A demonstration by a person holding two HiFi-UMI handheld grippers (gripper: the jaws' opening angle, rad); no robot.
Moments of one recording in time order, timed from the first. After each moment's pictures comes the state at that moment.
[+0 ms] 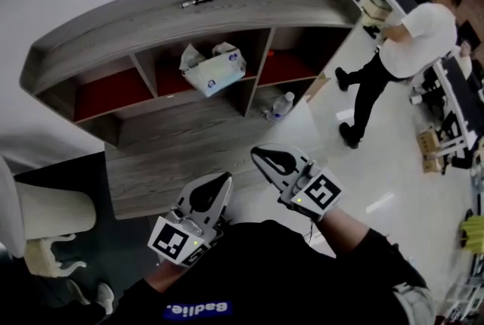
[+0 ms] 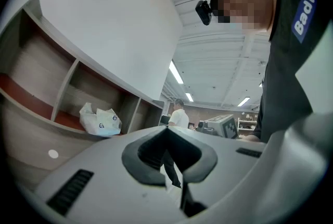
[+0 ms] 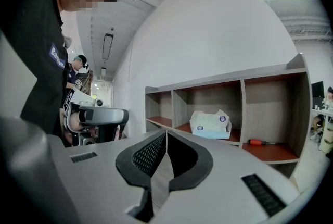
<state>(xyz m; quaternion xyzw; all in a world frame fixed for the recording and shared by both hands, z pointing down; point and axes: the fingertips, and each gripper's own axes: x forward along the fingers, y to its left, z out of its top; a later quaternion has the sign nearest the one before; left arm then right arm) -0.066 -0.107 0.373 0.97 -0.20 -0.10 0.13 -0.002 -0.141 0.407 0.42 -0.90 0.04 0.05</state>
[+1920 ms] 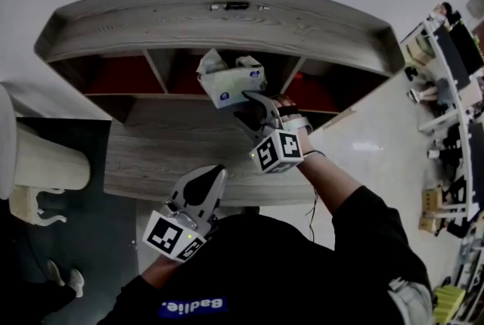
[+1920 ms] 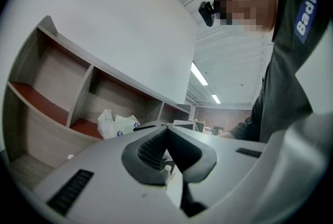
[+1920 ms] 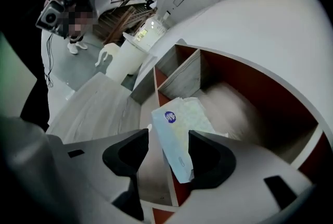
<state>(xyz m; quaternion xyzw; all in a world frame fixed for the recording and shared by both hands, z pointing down) -0.042 -0.169 0.377 0.92 -0.36 -0.10 0.12 -0.003 -0.326 0.472 0.29 -0.83 -0.30 0.36</state>
